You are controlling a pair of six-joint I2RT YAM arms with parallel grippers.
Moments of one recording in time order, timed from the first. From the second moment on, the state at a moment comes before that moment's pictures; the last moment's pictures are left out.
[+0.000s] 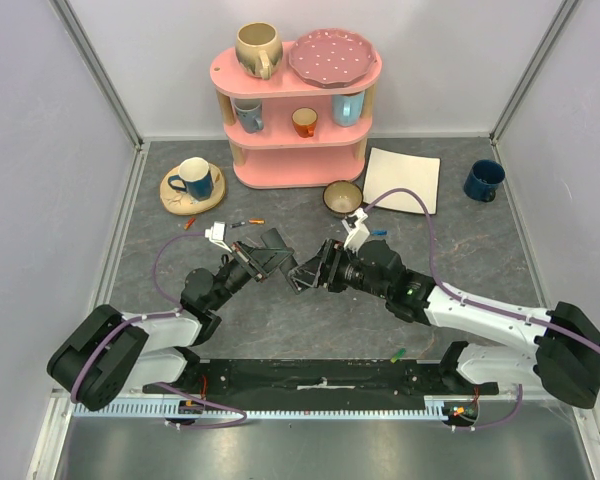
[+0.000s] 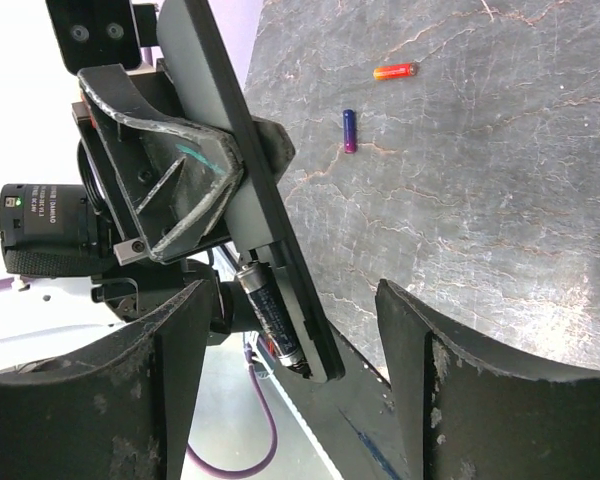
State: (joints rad) left arm -0.58 1.22 0.13 1.29 0.23 -1.26; right arm 0.94 1.18 0.64 0.23 -0.08 1.03
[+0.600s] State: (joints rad) left arm -0.58 1.21 0.13 1.29 0.24 -1.27; right arm 0.91 1.22 0.63 0.31 -0.13 1.05
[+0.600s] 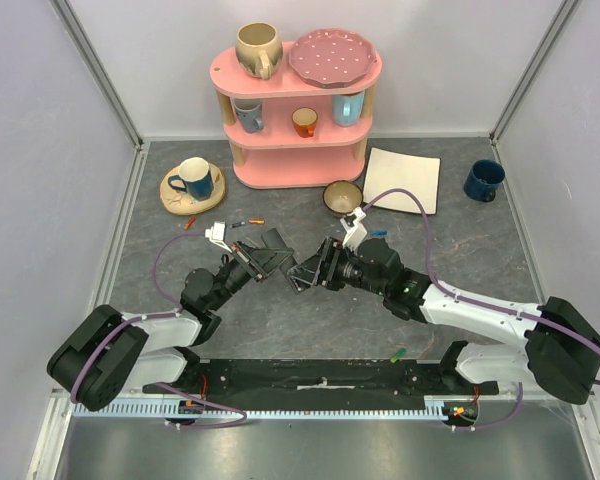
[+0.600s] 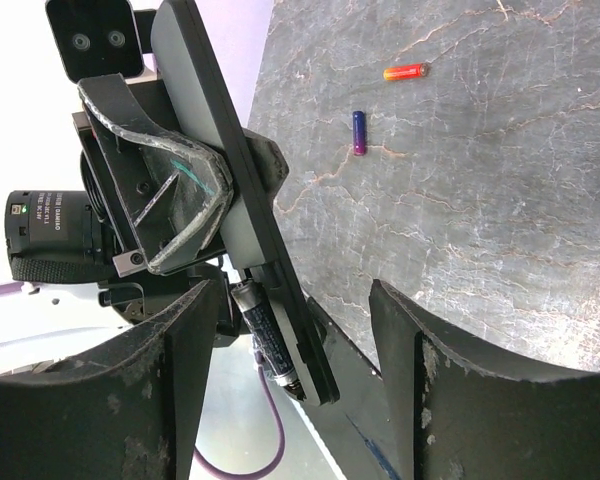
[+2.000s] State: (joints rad) left arm -0.58 1.21 0.14 1.29 0.25 -1.27; right arm 0.90 1.26 0.58 0.43 -0.16 1.09
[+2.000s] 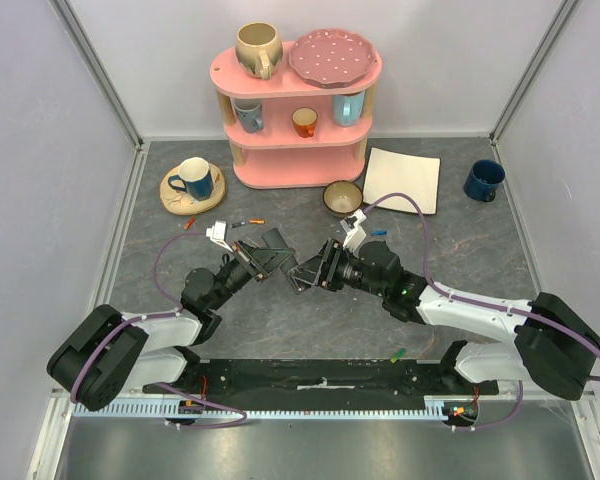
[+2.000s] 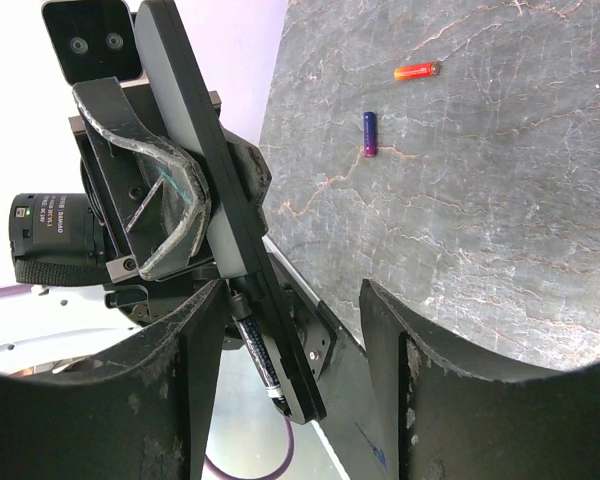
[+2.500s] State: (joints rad) left arm -0.58 1.21 0.15 1.27 0.25 -1.27; right arm 0.90 1.26 0.55 0.49 -0.18 1.10
